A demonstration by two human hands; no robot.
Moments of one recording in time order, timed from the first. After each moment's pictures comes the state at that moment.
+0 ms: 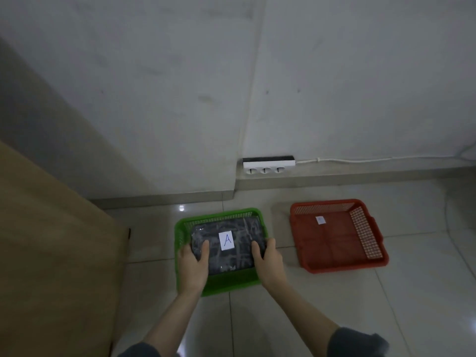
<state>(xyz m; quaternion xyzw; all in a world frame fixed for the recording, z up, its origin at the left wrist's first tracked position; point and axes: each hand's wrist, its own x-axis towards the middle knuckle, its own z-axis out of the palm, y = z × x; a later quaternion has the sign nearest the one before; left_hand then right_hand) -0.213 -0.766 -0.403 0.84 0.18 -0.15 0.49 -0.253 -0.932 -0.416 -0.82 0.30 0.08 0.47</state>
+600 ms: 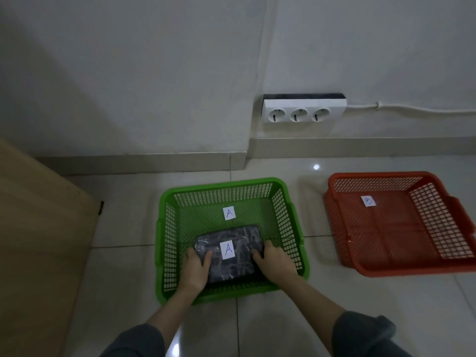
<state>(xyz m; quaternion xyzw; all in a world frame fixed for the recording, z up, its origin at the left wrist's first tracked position) -0.199 -0.760 -0.678 0.87 0.17 -0.25 0.39 -0.220 -0.953 -0.680 -0.91 0.20 0.28 0.24</state>
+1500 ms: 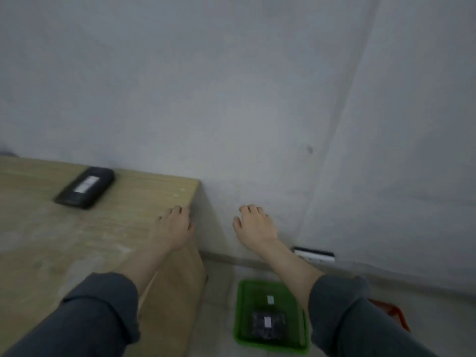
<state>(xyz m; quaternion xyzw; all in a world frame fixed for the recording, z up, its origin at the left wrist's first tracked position) -0.147 -0.584 0.078 1.00 0.02 -0.06 0.03 -0.136 -0.782 0.053 -0.98 -0.10 -0.01 0.19</state>
